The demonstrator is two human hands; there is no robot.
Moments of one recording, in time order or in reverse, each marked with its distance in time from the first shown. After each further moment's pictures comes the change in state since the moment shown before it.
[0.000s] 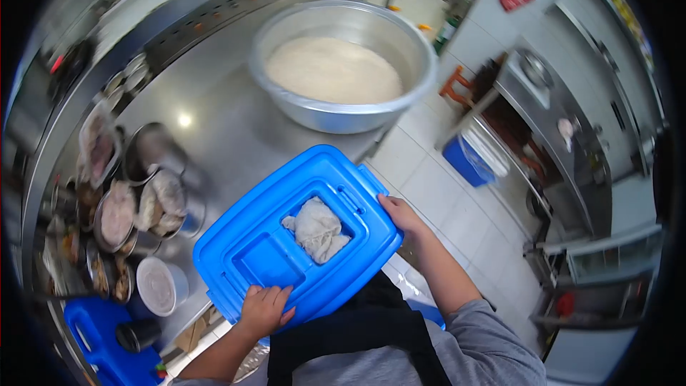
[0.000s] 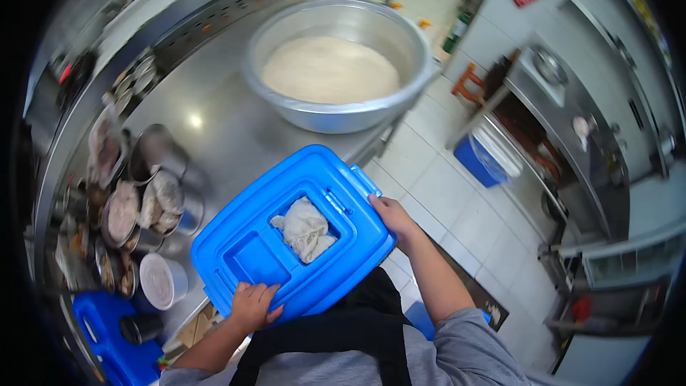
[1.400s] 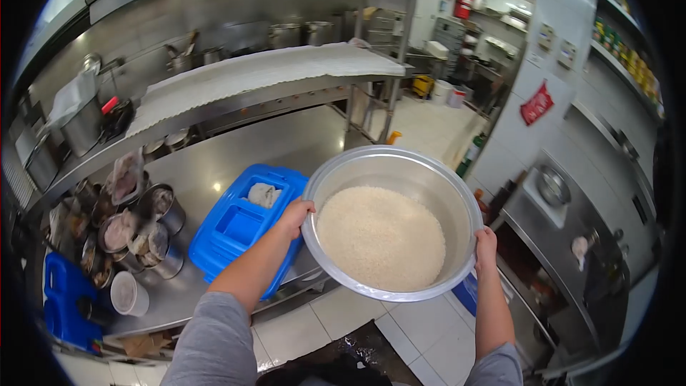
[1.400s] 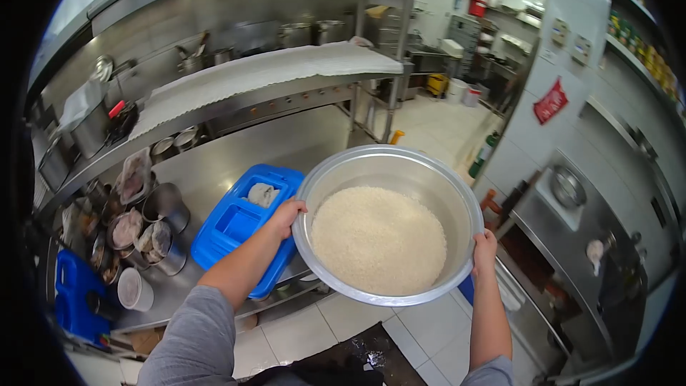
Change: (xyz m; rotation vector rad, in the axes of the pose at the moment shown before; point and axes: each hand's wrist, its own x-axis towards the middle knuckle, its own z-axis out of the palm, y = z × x) left_hand 0.482 -0.056 -0.006 -1.574 0.452 -0.729; right_hand 0.120 -0.145 -0.407 0.355 0.498 -0.613
